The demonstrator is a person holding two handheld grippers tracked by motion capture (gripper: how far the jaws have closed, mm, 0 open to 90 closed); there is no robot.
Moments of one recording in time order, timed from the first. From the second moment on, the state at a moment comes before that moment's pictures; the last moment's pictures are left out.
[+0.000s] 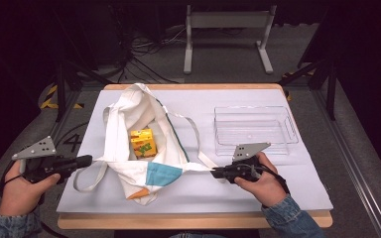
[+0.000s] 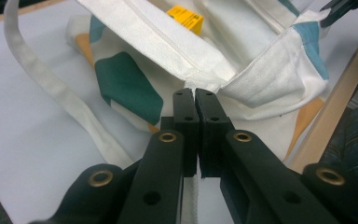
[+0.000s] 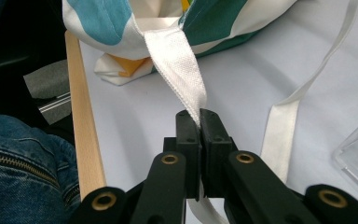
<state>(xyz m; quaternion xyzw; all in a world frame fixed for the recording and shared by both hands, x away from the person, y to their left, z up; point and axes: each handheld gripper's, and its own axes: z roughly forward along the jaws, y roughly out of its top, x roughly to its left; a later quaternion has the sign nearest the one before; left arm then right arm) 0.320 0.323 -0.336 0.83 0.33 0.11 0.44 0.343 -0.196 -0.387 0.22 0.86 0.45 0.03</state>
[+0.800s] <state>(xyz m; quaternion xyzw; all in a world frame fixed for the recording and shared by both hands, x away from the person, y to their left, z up) 0.310 0.318 -0.318 0.80 0.33 0.12 0.49 0.342 -0.184 -0.350 0.20 0.84 0.51 0.06</state>
